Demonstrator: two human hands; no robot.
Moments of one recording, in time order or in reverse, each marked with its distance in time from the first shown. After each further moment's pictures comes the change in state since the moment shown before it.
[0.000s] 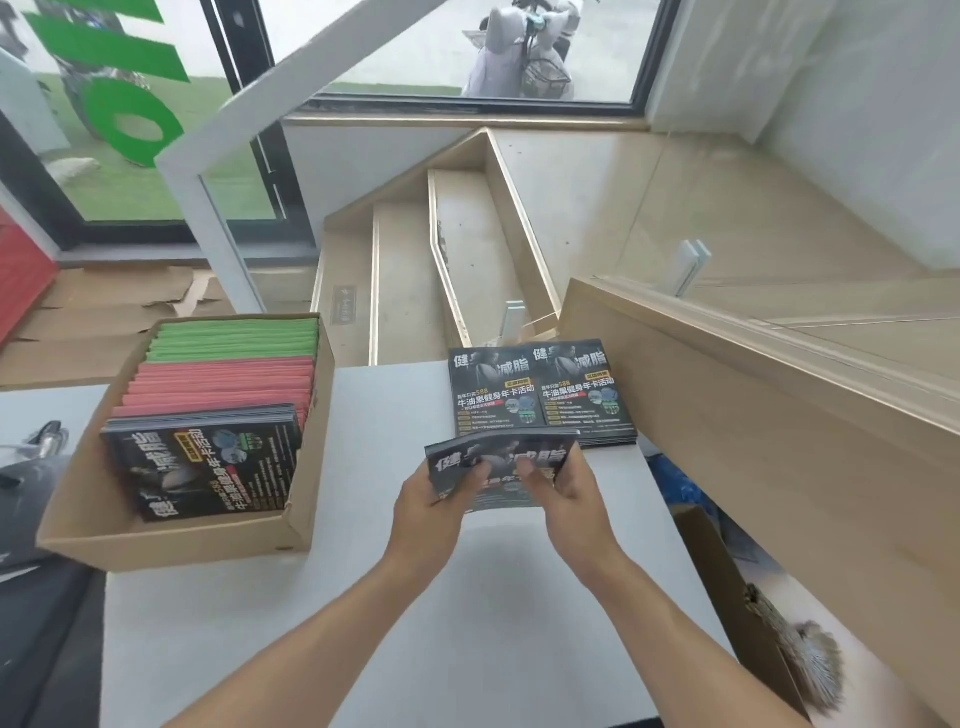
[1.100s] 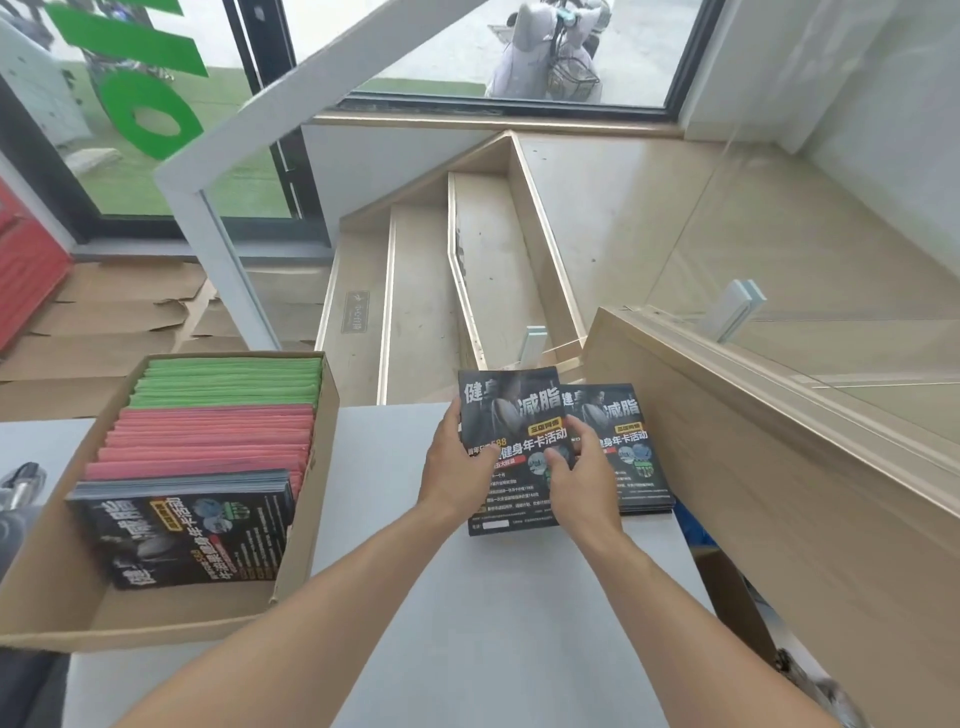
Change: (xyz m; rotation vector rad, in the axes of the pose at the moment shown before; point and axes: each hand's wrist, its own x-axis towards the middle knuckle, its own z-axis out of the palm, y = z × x) left_hand 0.151 -0.008 0.012 0.168 0.066 -0.182; right_hand 0.129 0.011 0.003 -0.482 0.208 0.192
